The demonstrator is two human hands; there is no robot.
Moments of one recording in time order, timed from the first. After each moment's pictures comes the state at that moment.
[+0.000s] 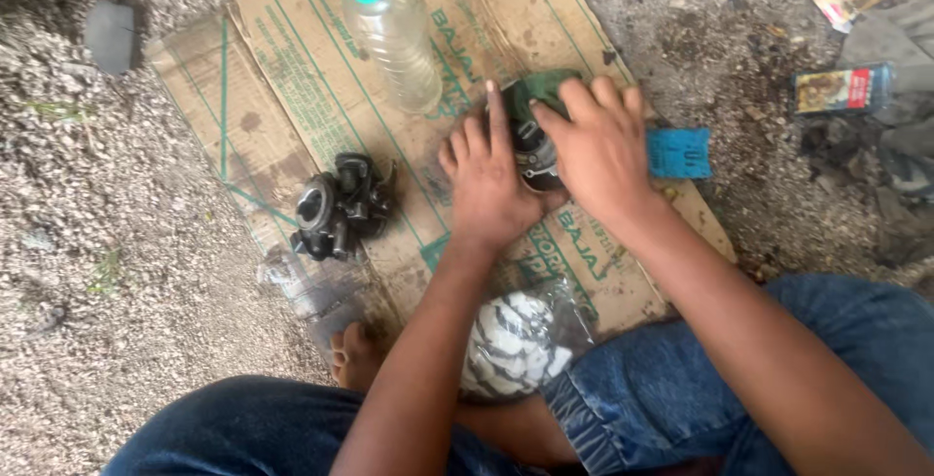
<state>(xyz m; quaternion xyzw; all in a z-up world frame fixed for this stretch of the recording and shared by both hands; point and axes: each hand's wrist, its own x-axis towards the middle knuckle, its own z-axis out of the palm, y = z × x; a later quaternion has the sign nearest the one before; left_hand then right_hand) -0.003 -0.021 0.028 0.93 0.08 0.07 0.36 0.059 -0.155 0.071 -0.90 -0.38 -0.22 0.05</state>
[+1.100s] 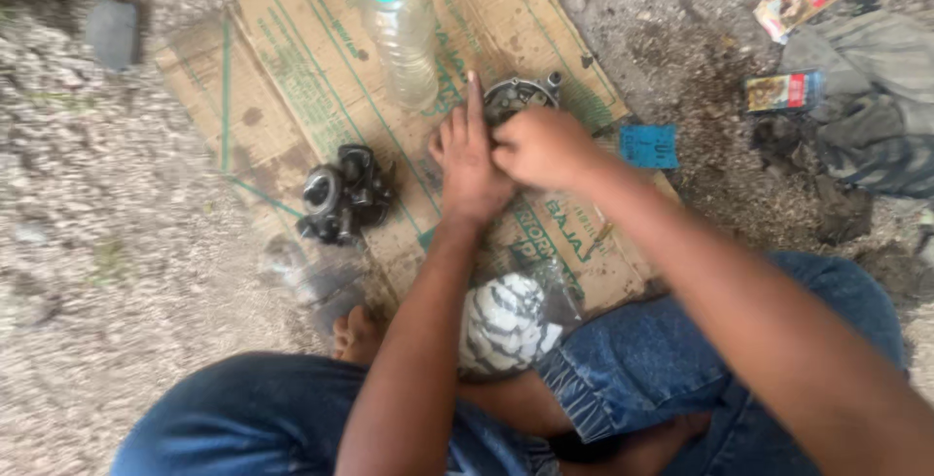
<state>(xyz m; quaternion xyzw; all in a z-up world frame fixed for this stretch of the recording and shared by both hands) 0.000 -0.009 -0.010 0.89 0.09 0.13 0.42 0.074 -0.127 0.051 -0.92 -0.33 0.18 0.13</state>
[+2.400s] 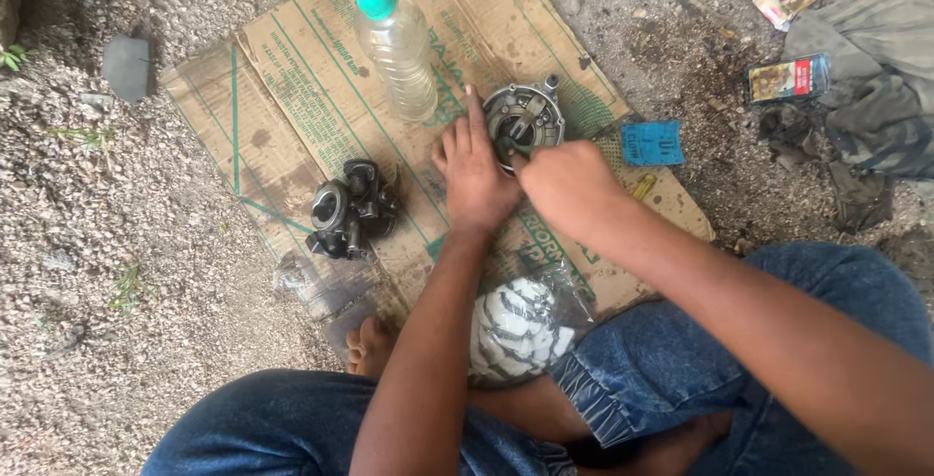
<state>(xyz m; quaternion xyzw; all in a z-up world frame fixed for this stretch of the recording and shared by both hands) 0.001 -0.014 -0.009 0.91 0.09 0.15 0.38 0.028 -0.145 0.069 -0.89 -0.43 0.03 -0.12</state>
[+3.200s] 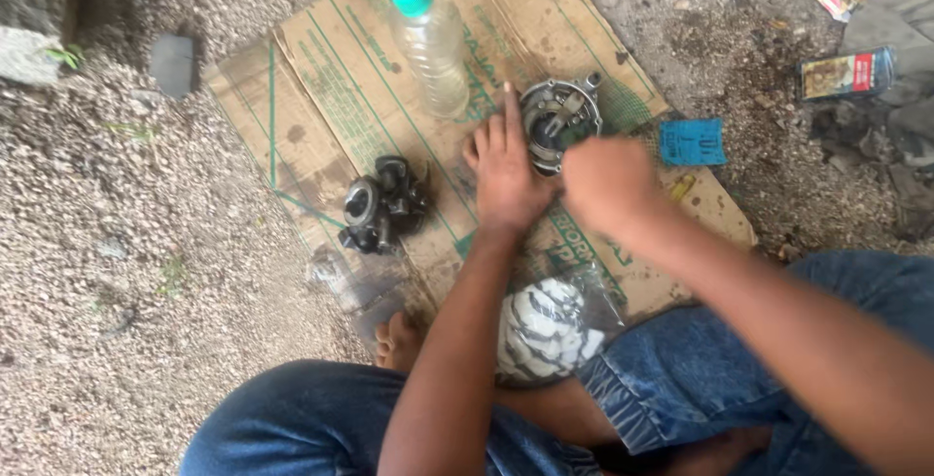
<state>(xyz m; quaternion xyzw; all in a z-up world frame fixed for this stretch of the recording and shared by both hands) -0.001 -0.013 -0.001 0.92 0.09 0.09 0.38 0.031 -0.141 0.070 -0.95 -0.27 0.15 -0.10</state>
